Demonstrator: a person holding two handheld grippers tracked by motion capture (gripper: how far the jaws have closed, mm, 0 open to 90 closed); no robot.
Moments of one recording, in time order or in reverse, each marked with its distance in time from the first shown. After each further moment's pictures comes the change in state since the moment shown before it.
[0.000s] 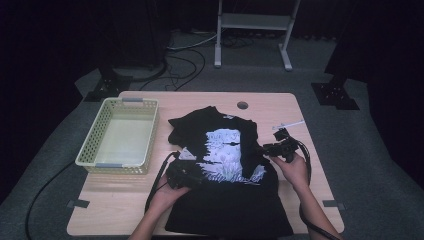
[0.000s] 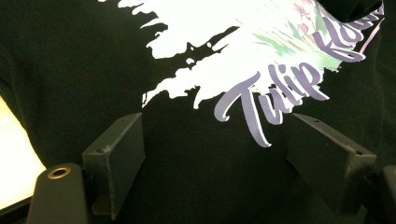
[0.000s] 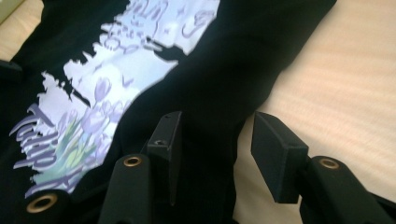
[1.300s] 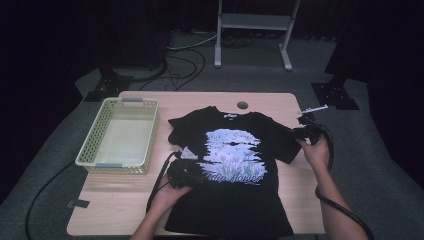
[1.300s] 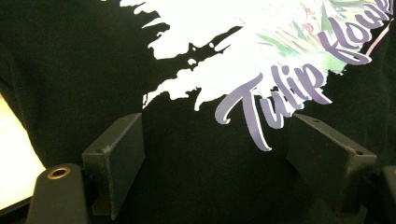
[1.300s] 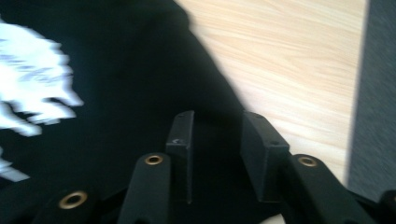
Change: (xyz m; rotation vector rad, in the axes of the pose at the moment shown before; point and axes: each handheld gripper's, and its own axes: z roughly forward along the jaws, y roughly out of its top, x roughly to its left) left arm -0.003 0.004 0.002 0.013 0.022 -0.007; right arm -0.086 0.023 -0.035 -0.014 -0.358 0.018
